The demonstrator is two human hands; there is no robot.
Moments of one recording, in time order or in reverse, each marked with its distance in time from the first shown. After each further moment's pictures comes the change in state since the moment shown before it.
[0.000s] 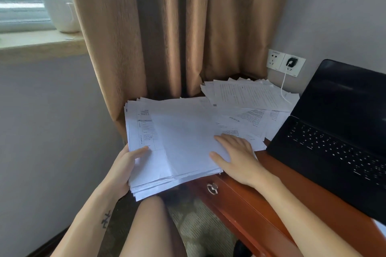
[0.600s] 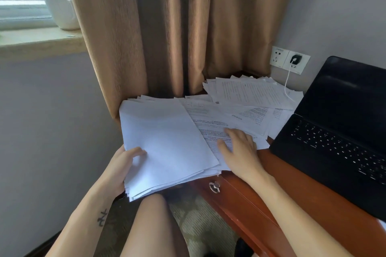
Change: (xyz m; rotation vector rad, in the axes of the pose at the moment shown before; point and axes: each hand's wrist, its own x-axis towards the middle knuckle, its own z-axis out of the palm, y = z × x) left_hand -0.001 0.004 -0.010 0.117 0.077 -0.035; right_hand 0.007 -0.014 0.004 0.139 0.224 0.166
